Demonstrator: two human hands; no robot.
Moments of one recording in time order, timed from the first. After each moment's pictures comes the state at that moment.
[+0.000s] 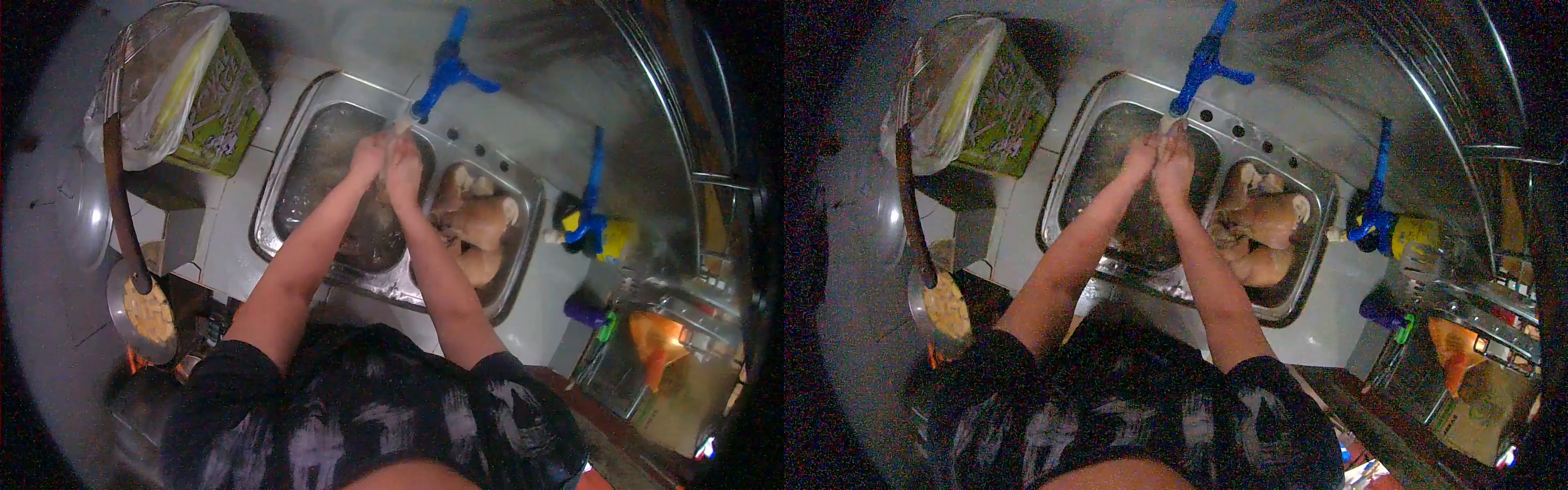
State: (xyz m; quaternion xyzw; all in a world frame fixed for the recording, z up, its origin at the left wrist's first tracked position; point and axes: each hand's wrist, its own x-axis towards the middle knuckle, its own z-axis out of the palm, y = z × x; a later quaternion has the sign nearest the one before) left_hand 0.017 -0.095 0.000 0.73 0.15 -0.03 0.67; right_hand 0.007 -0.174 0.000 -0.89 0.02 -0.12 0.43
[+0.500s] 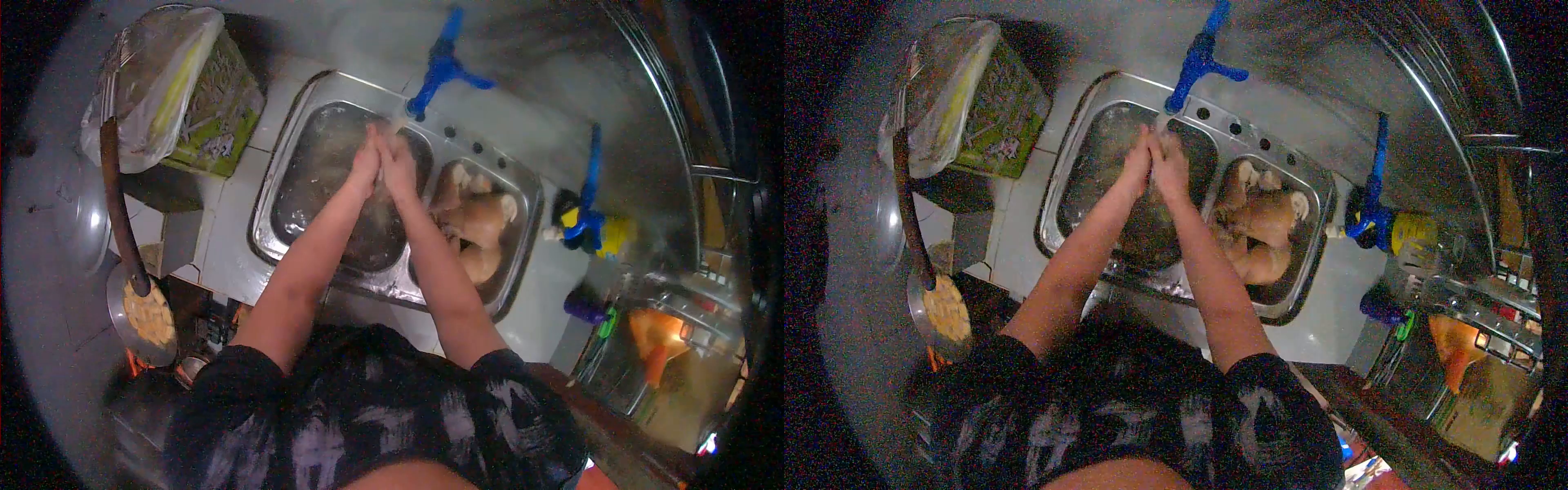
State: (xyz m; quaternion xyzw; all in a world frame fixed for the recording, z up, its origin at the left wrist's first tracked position) left_hand 0.012 -0.101 -0.014 0.49 0.23 -0.16 0.82; right_hand 0.003 -0.174 0.028 -0.87 0.10 0.06 0.48
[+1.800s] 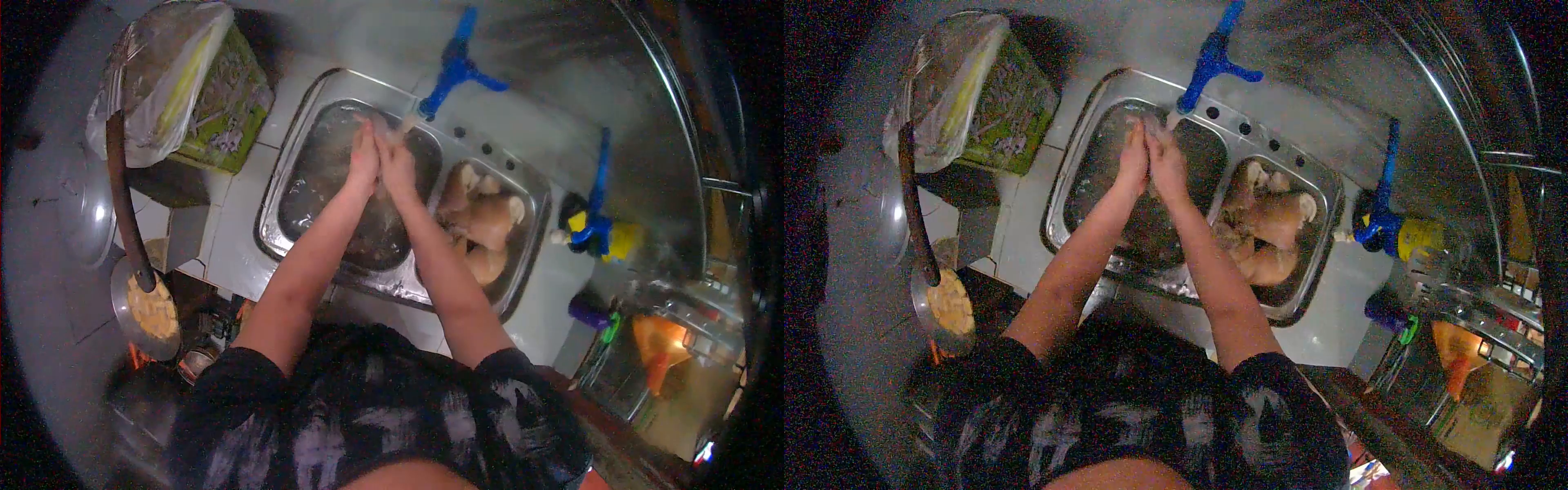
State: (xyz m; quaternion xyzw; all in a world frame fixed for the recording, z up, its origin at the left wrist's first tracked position) left_hand 0.009 -0.088 0.004 0.50 0.26 -0.03 0.83; right_hand 0.006 -0.159 0.010 -0.86 0.03 0.03 0.50
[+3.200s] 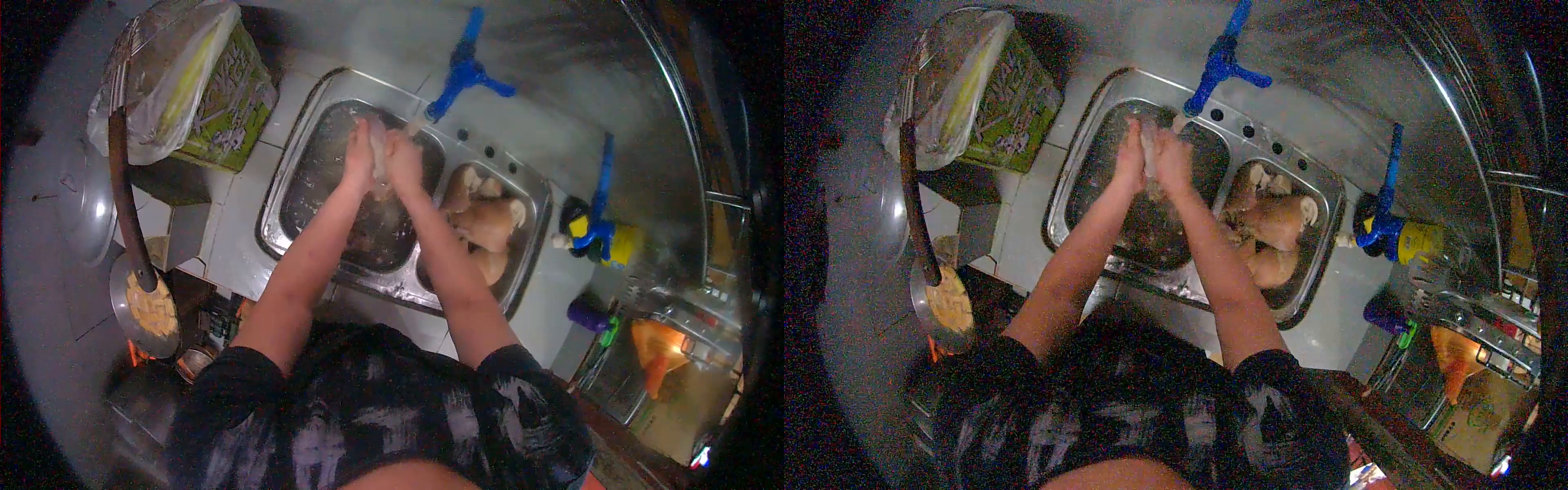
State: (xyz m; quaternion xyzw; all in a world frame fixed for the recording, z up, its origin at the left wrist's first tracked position) left_hand 0.021 -0.069 -0.026 0.47 0.27 -0.02 0.84; right_hand 0.021 -0.157 0.010 -0.92 -0.03 -0.03 0.38
